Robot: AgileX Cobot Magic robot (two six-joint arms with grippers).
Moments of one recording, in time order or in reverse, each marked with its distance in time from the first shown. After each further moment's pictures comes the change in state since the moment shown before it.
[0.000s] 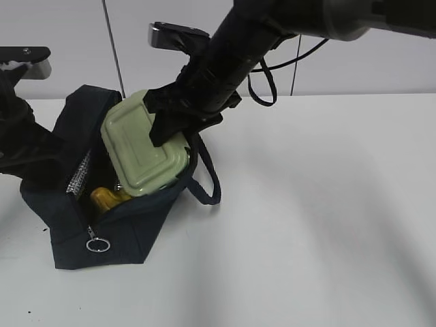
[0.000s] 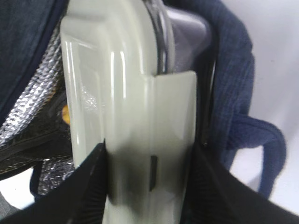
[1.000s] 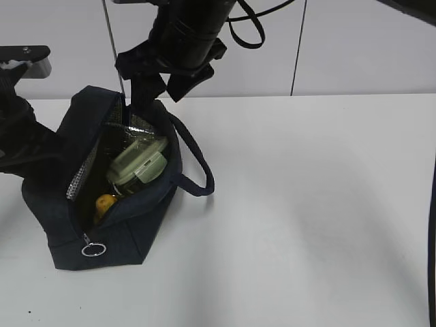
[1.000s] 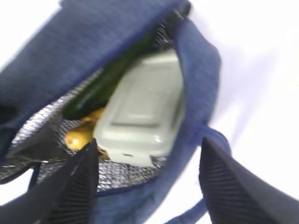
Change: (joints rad) left arm 0.000 0.000 0.000 -0.013 -0.005 0.000; right arm 0.080 0.054 -0.349 -0.264 0.230 0.140
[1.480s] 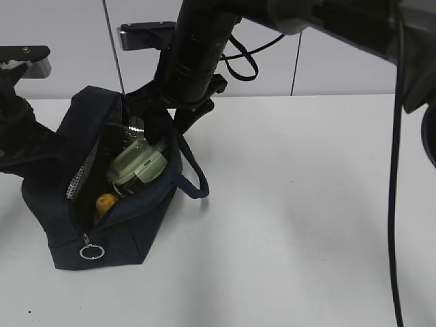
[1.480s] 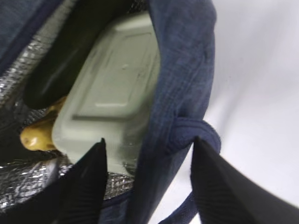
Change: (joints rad) left arm 0.000 0.000 0.000 0.000 0.000 0.000; right arm 0.000 0.103 -0.002 -0.027 0.013 0.049
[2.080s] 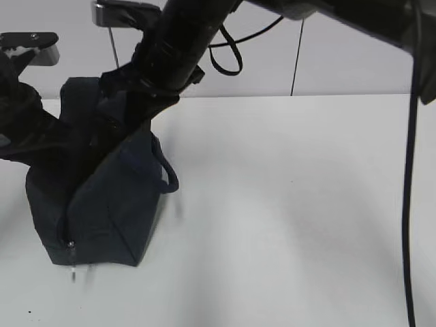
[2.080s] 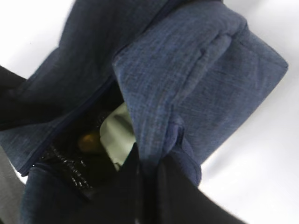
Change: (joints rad) left arm -0.034 0.000 -0.061 0.003 0.039 0.010; right arm 0.005 -0.048 -0.017 0.195 0.004 -0.160
